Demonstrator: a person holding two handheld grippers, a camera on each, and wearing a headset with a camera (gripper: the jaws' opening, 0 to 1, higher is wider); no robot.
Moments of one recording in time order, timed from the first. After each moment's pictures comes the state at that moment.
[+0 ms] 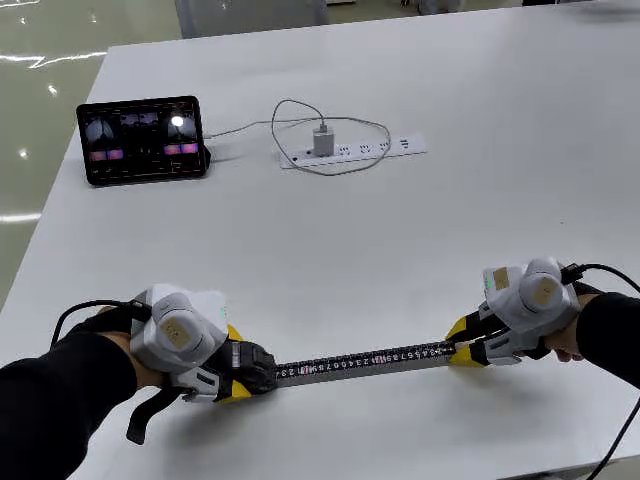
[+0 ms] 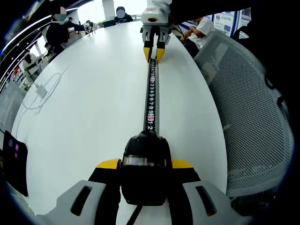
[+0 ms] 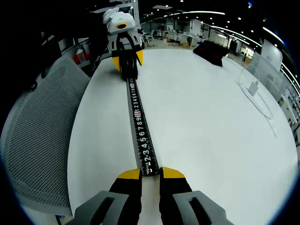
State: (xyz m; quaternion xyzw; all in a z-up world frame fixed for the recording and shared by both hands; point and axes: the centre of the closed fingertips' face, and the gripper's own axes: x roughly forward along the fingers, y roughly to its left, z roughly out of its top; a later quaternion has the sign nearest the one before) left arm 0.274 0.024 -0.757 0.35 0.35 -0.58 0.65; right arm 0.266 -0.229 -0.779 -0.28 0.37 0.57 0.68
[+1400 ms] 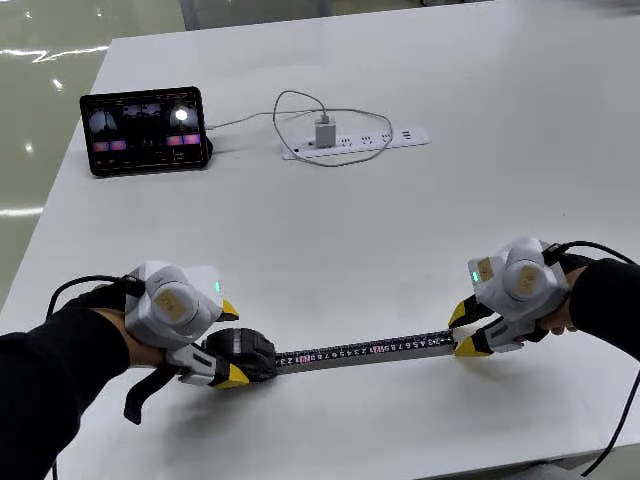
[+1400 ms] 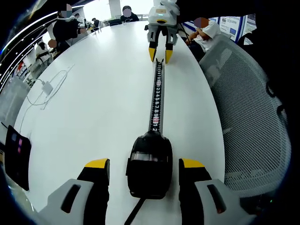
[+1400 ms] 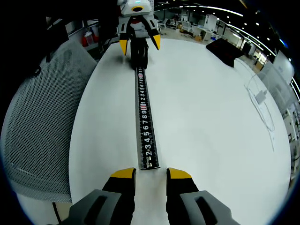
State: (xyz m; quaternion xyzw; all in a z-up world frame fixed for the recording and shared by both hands) left arm 0.277 0.029 -0.745 0.35 0.36 -0.56 0.66; right arm 0.264 -0.238 -0.772 -0.34 0.39 0.57 0.63
